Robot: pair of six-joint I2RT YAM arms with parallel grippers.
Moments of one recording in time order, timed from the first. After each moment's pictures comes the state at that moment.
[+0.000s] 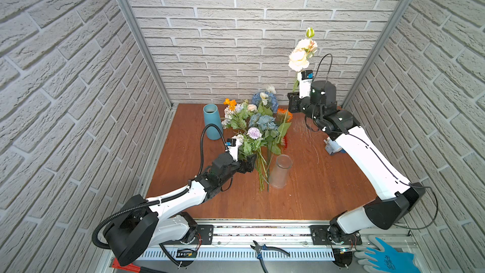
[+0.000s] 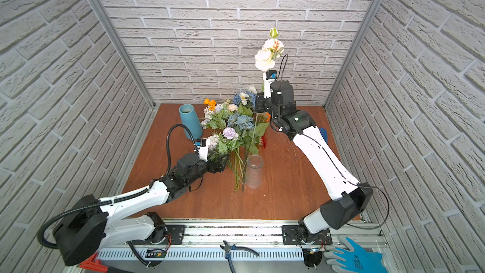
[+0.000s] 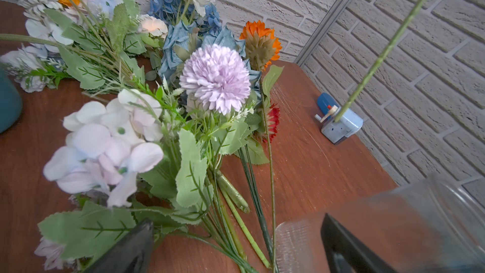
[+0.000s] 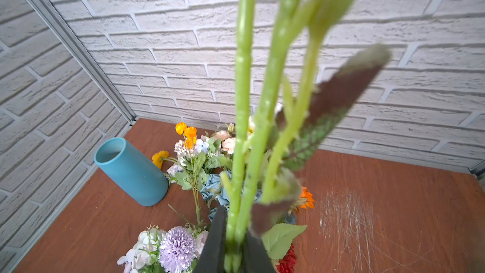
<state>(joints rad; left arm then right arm) -0.75 1.17 0.48 0.36 -0.10 -0.47 0.41 1.46 1.70 -0.55 0.12 0.22</state>
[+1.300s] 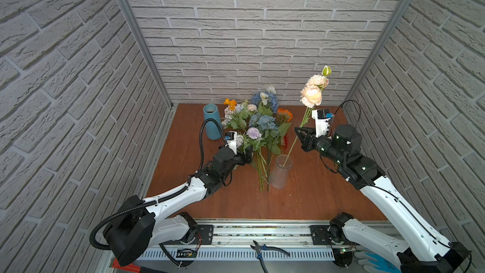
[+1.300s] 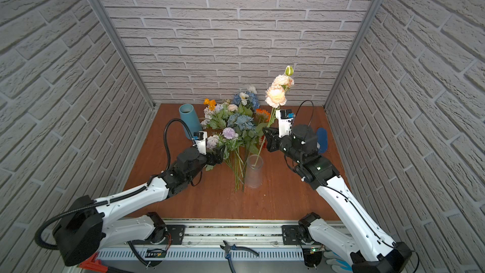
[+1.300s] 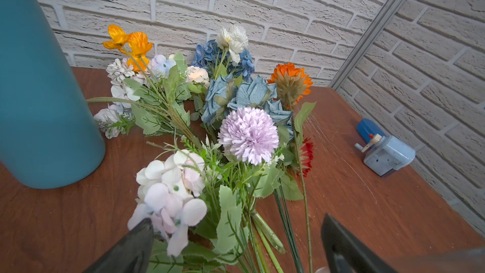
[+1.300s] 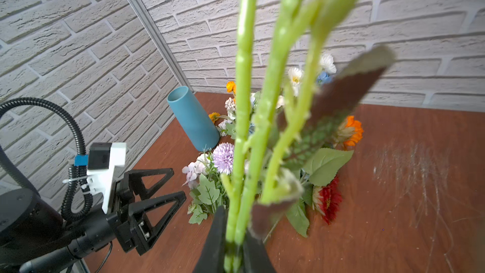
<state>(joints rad) -0.75 1.17 0.57 0.30 -0.29 -0.38 0.41 0.94 0.97 -0.33 -0.14 0.36</state>
